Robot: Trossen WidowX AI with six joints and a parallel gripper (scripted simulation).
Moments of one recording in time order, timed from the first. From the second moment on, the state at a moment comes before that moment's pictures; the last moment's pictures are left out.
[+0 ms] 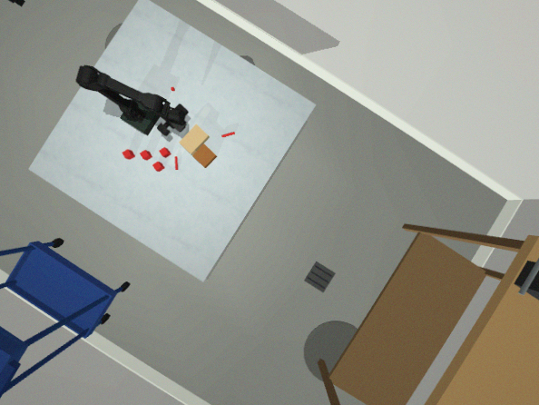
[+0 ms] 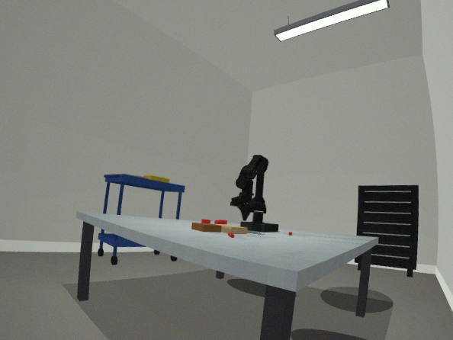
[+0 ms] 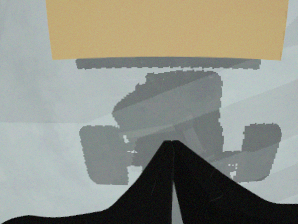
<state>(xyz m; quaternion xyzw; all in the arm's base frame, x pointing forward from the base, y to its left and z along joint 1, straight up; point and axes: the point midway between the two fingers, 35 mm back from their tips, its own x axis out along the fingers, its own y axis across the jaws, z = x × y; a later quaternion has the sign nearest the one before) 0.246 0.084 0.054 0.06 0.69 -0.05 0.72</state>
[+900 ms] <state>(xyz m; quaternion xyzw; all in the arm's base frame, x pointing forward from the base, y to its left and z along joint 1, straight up) 0.273 0.052 0.004 0.06 0.69 -0.05 0.72</state>
